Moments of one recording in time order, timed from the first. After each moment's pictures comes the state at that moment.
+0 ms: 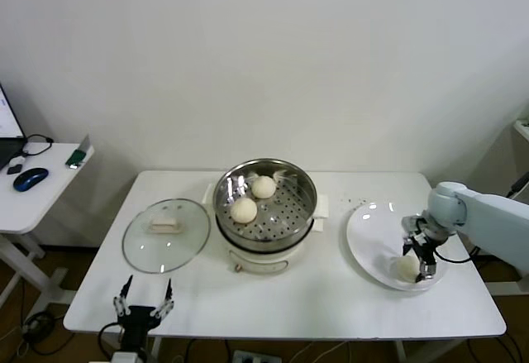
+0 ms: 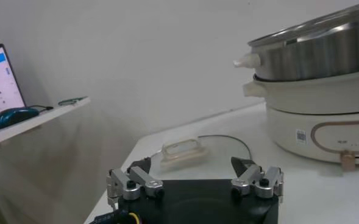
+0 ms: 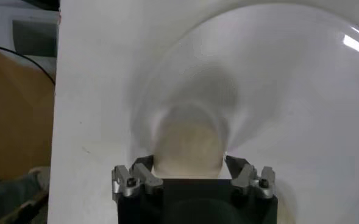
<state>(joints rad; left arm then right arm) 1.70 -1.43 -0.62 -1.90 0.12 -0.08 -0.10 0.23 0.63 -1.31 1.16 0.10 -0.16 -1.07</state>
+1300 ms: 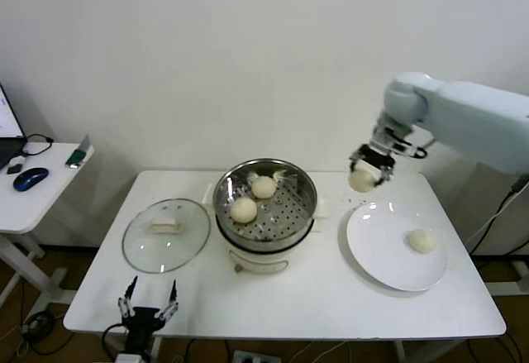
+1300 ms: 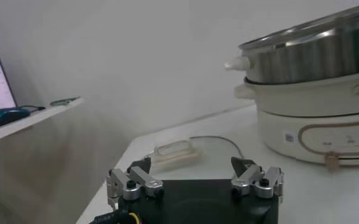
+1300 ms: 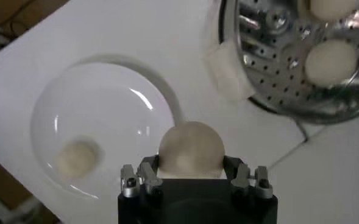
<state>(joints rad) 1.71 -1.45 -0.61 -1.92 0.13 -0.08 -0.08 0.78 0.96 -1.45 1.22 0.01 0.47 -1.17</state>
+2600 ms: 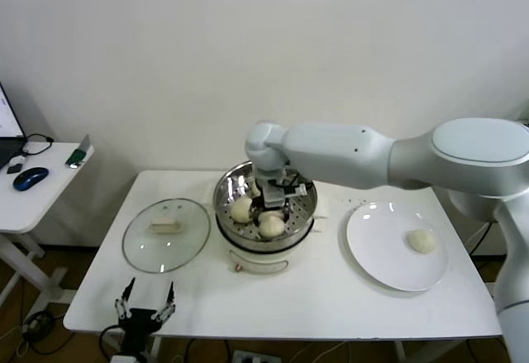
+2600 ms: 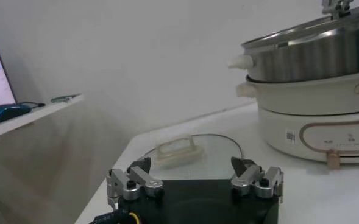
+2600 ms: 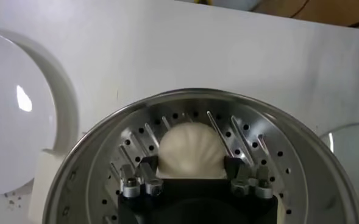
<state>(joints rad) 1.73 -1.42 -0.62 -1.92 0.10 -0.08 -0.07 0.58 1.39 -1.45 1.18 -0.15 0.64 -1.12</state>
